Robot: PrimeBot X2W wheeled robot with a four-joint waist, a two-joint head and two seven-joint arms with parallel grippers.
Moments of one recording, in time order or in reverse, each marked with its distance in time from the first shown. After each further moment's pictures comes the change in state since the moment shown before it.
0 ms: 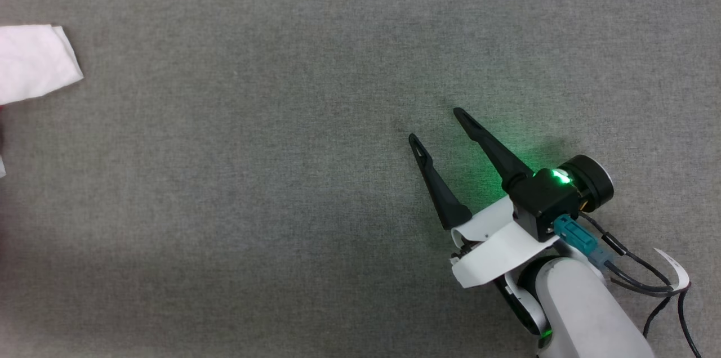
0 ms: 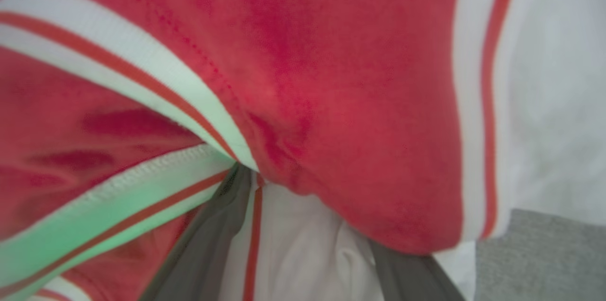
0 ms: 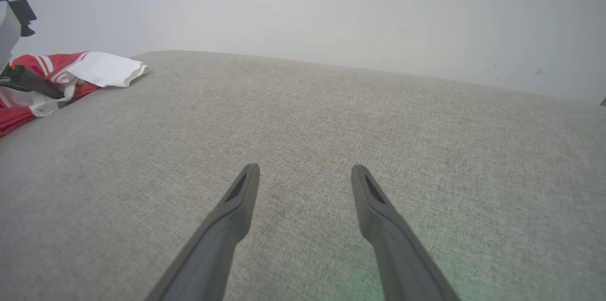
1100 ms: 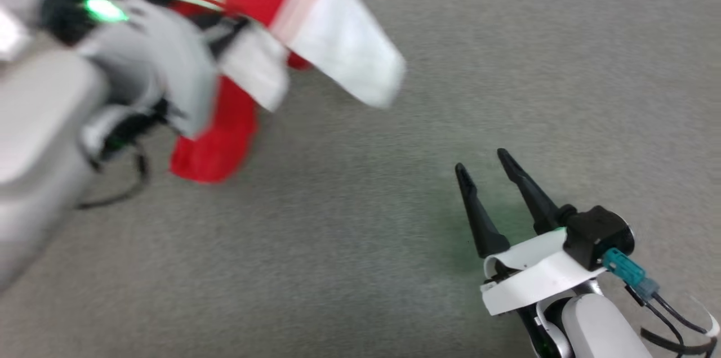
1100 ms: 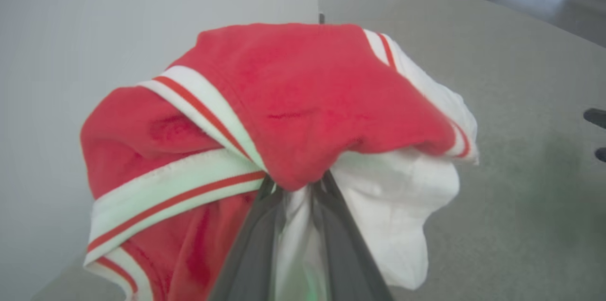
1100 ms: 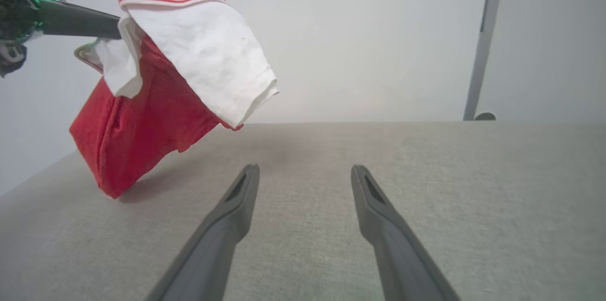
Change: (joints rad) left arm -0.279 -0.088 -0.568 -0.652 -0.009 0.000 -0.240; right arm 0.133 0.002 -0.091 0.043 0.152 0.000 -0.095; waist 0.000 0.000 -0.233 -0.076
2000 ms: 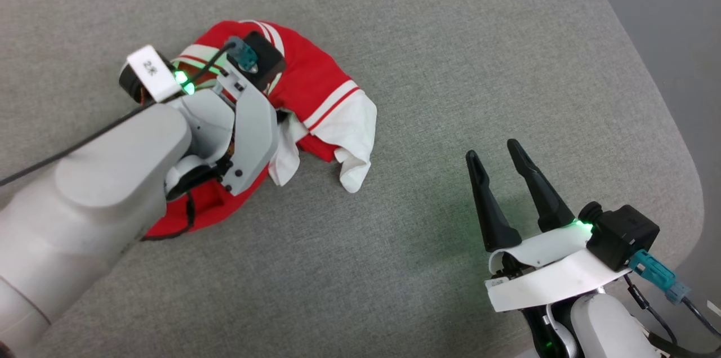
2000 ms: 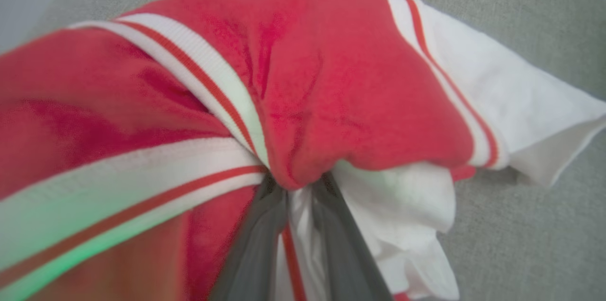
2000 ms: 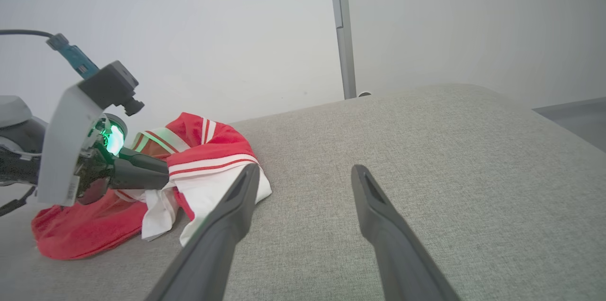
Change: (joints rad) left arm 0.018 -0.150 -0.237 0.163 0.082 -0.001 0.130; right arm 0.019 -0.001 -0.006 -0.072 0.137 0.000 -0.023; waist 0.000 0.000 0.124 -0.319
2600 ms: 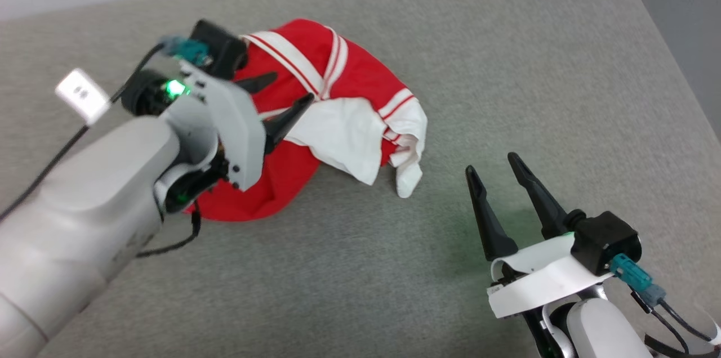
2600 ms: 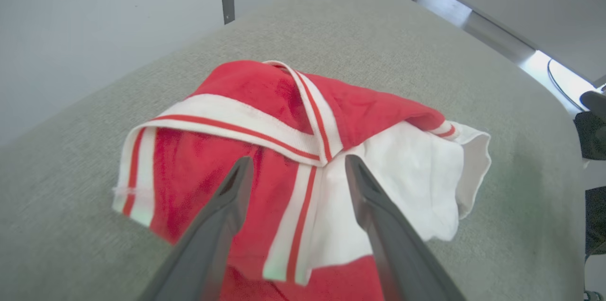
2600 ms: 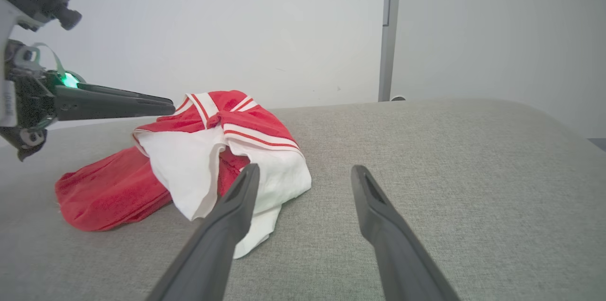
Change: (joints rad) left arm 0.034 0.008 0.017 -0.007 -0.244 0.000 -0.301; right arm 0.000 0.001 -0.028 0.073 -0.126 0.000 0.000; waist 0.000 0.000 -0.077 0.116
